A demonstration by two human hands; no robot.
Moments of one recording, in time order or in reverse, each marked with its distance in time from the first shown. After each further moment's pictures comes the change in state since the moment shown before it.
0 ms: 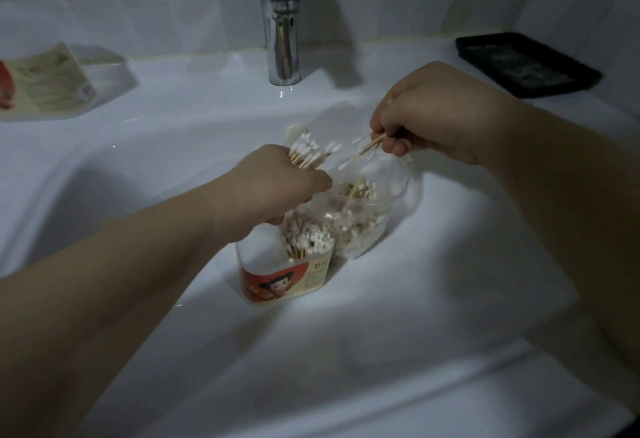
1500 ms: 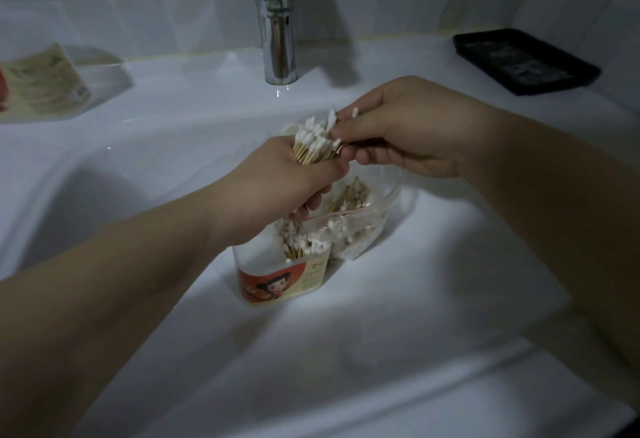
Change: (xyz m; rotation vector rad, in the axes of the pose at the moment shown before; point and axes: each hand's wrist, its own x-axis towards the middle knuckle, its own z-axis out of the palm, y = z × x) left_hand -0.006 0.002 0.007 -0.263 -0.120 0.229; right_hand -0.011 -0.001 0.017 0.438 -0.310 -0.029
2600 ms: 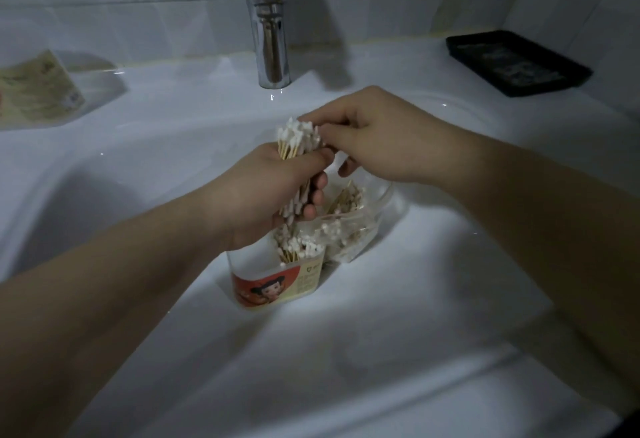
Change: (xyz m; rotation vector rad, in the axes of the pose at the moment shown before) left_hand 0.002 0.001 0.004 -0.282 -0.063 -0.096; right_hand 0.008 0.011 0.004 -0.669 0.000 -0.319
